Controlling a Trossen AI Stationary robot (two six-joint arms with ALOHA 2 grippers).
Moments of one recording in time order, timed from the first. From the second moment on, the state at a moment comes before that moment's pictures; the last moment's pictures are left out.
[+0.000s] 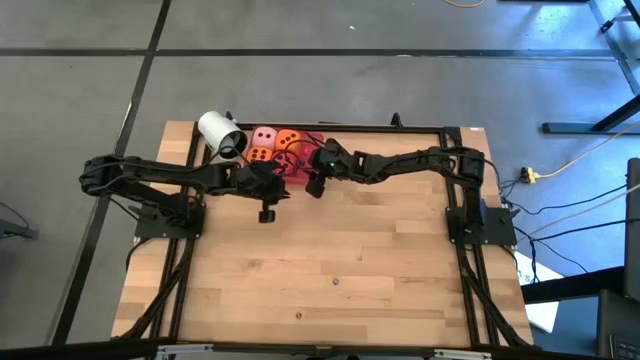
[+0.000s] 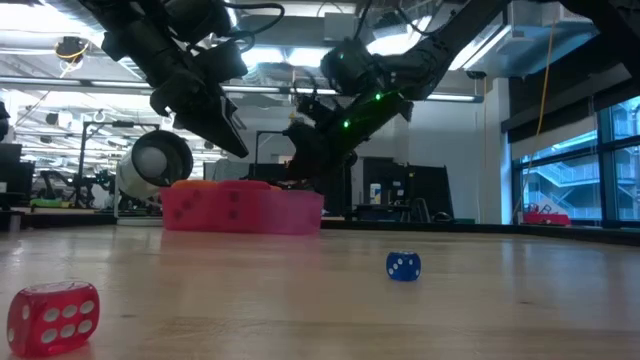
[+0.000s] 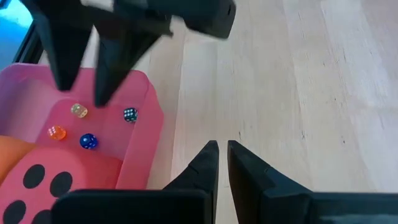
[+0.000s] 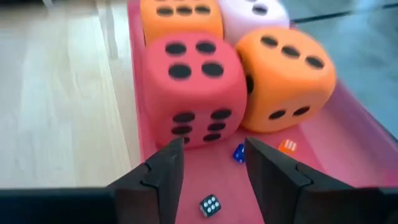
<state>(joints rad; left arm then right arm) 0.23 1.19 0.67 -0.18 -0.03 0.20 -0.23 2.00 1.24 0.16 0.16 -0.01</state>
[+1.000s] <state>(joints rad) 0.09 1.19 0.67 -0.15 -0.03 0.04 -0.13 1.63 1.24 -0.33 0.17 0.00</state>
